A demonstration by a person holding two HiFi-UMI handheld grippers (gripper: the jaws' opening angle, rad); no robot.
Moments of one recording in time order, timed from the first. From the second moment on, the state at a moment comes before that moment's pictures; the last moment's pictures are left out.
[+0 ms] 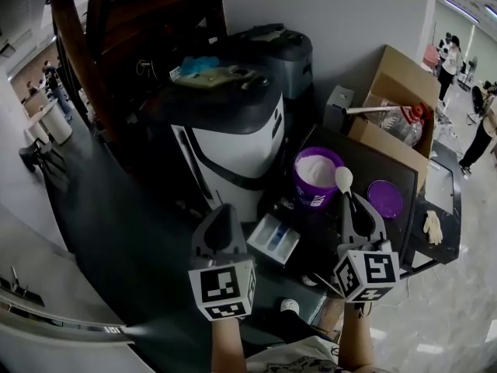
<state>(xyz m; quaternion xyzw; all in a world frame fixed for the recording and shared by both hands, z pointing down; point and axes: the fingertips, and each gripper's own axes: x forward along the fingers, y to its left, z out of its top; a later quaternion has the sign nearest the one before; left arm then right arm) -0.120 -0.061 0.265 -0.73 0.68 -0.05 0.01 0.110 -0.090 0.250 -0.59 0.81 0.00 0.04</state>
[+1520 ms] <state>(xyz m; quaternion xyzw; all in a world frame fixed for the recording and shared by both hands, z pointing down) -0.085 -0.256 0.314 -0.75 0.65 -0.10 -0.03 0.127 -0.275 0.332 -0.56 0.82 -0.11 -0.09</state>
